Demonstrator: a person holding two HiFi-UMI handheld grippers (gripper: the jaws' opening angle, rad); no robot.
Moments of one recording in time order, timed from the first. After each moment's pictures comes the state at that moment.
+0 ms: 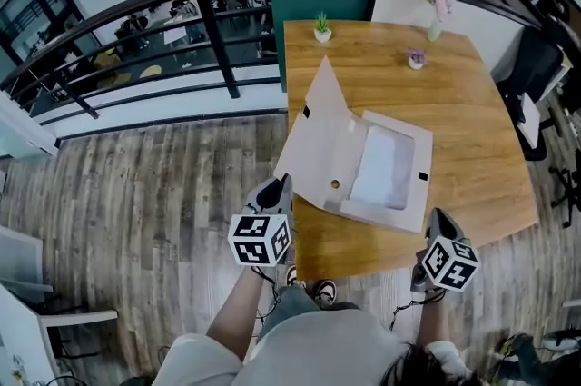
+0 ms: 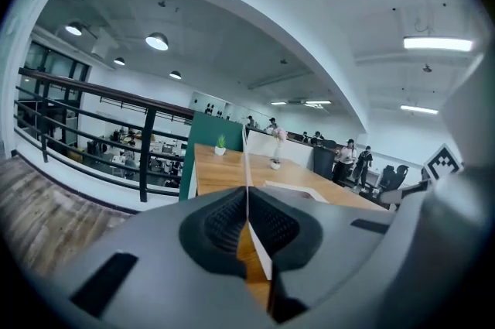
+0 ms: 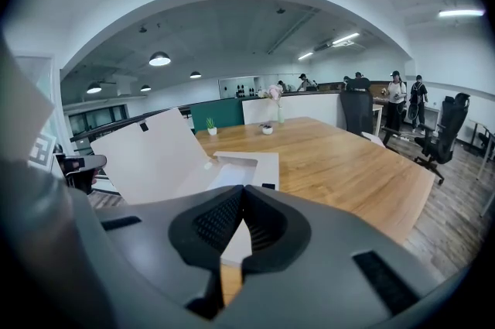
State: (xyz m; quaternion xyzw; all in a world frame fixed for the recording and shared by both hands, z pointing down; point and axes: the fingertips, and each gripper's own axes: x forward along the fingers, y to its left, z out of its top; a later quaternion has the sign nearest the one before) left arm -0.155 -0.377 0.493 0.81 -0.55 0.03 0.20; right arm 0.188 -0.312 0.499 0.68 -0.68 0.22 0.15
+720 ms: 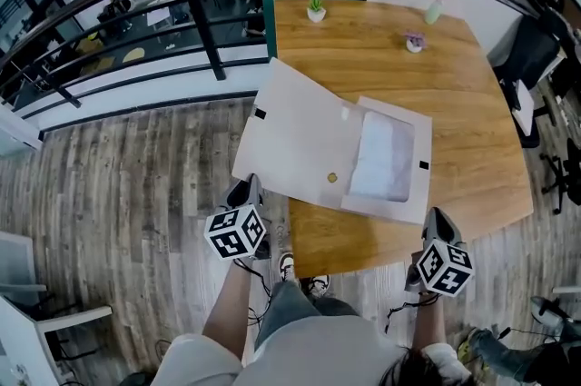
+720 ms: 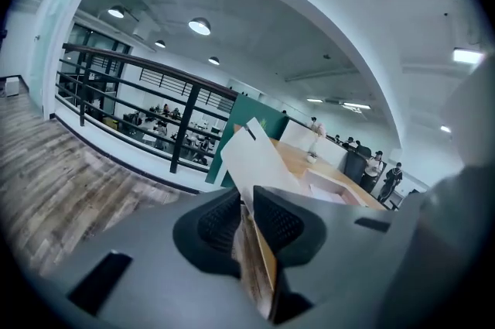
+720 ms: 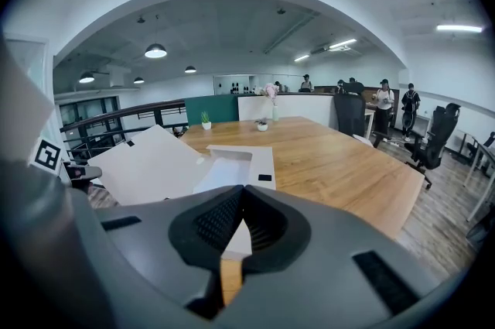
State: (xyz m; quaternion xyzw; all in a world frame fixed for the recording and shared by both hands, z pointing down) left arm -0.233 -0.388 0.580 0.72 -0.62 0.02 0.30; right arm 0.177 -0.308 0.515 0.70 -0.66 0.21 0.17
